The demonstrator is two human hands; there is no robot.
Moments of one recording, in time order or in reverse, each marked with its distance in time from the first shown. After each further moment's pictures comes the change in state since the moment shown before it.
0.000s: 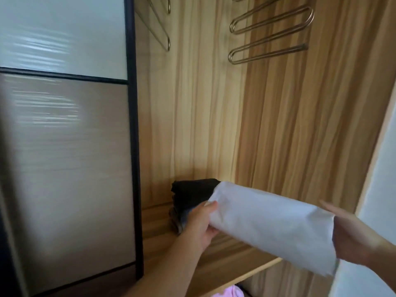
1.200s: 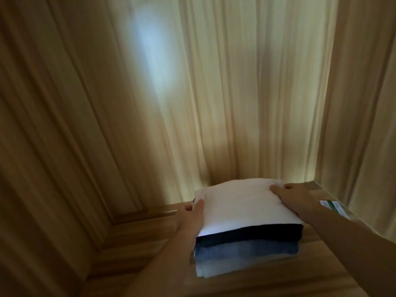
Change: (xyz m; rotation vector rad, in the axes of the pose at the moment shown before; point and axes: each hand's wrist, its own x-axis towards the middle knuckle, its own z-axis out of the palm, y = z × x) left_hand 0.267 0.028 -0.082 0.726 0.813 0.138; right_hand 0.454 0.029 0.097 -0.662 0.046 -0.079
